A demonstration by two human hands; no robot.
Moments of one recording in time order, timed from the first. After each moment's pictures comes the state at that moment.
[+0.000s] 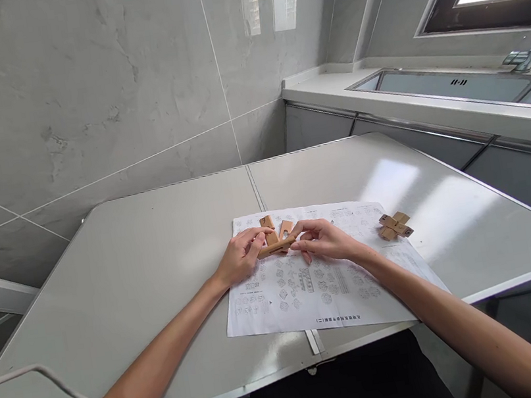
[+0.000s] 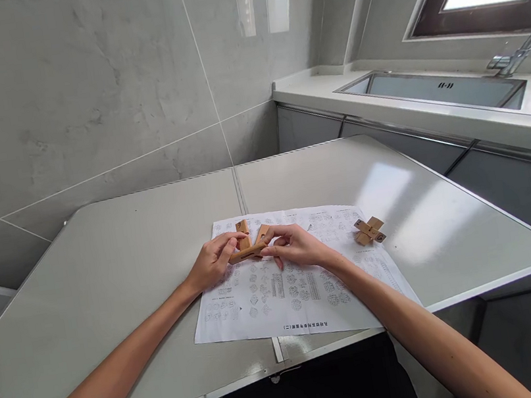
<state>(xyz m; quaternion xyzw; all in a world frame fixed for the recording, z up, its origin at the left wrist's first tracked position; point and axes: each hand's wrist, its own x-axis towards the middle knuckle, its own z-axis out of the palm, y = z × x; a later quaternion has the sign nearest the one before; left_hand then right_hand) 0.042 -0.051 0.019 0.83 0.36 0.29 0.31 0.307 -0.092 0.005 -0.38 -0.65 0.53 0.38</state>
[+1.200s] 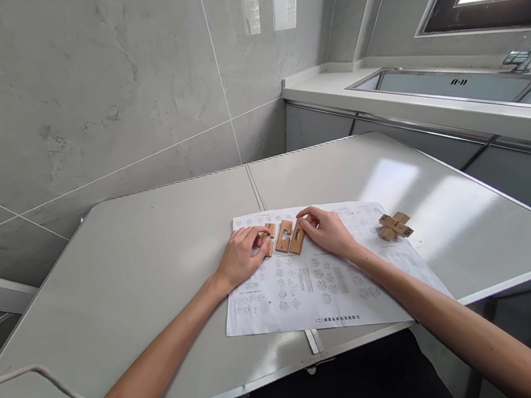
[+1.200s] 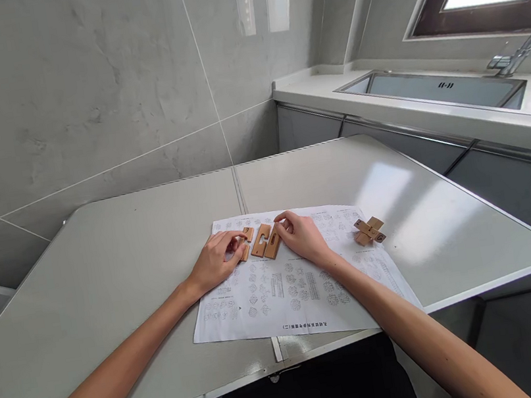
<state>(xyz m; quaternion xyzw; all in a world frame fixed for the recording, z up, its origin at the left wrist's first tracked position) 0.045 -0.046 0.006 0.87 0.36 0.26 0.18 0.309 -0.079 -0.009 -0.61 -0.63 0.25 0.40</state>
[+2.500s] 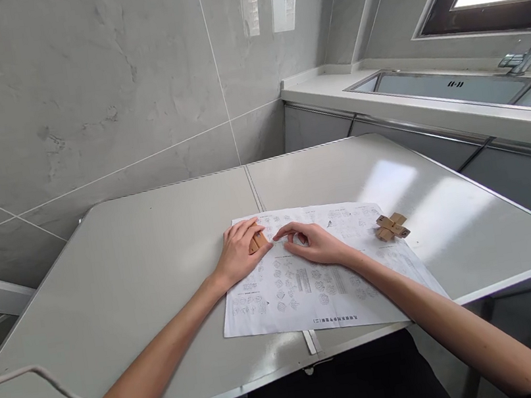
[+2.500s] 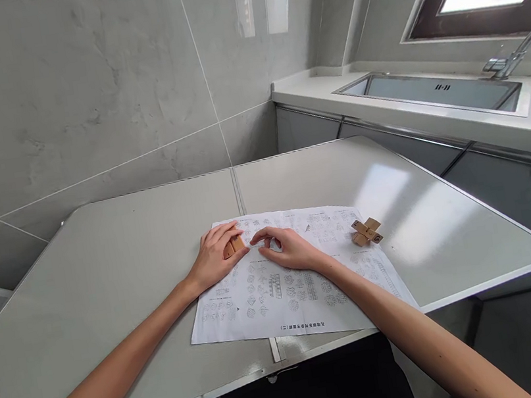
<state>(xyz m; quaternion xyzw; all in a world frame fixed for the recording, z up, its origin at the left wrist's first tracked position) 0.044 -0.040 0.003 0.87 0.41 0.22 0.14 0.296 -0.091 0.005 -0.43 -0.76 0.34 0.36</state>
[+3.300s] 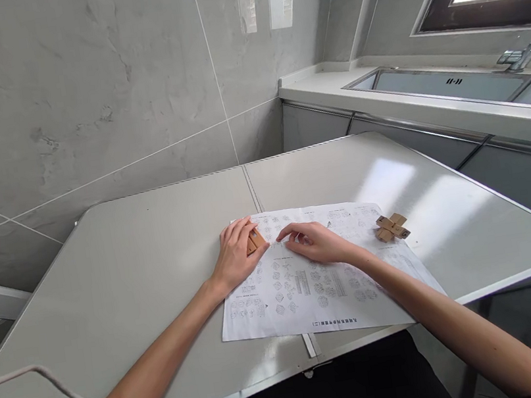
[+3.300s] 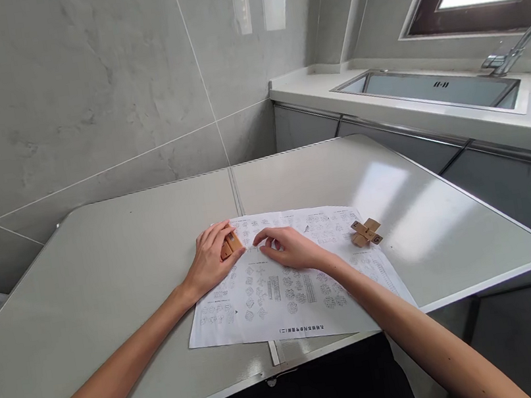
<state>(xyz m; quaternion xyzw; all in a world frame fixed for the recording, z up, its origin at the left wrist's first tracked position) 0.042 -0.041 -0.004 0.87 0.41 0.25 0.09 0.304 -0.092 0.014 -0.46 -0.77 0.32 0.29</state>
